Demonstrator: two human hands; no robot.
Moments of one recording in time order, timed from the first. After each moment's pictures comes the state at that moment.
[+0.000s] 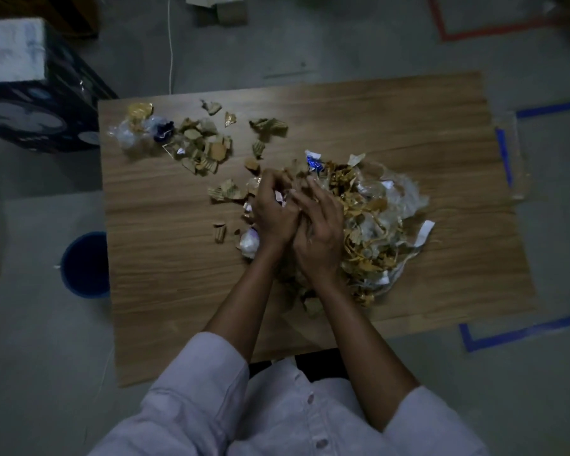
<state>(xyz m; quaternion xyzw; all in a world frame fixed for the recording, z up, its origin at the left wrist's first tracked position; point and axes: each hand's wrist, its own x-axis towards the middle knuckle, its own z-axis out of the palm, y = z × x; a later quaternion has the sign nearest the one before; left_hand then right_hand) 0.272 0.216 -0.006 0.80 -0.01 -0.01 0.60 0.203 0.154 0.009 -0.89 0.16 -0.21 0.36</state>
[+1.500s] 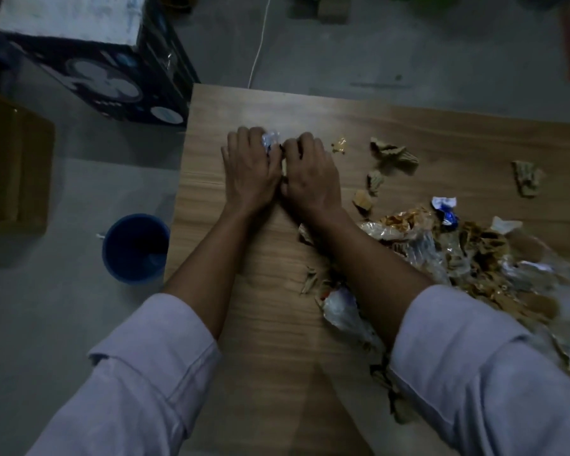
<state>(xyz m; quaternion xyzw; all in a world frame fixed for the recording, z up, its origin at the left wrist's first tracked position) 0.467 0.393 -0.088 0.97 0.00 0.05 0.25 0.443 0.273 -0.088 -0.98 -0.08 -0.11 0.17</state>
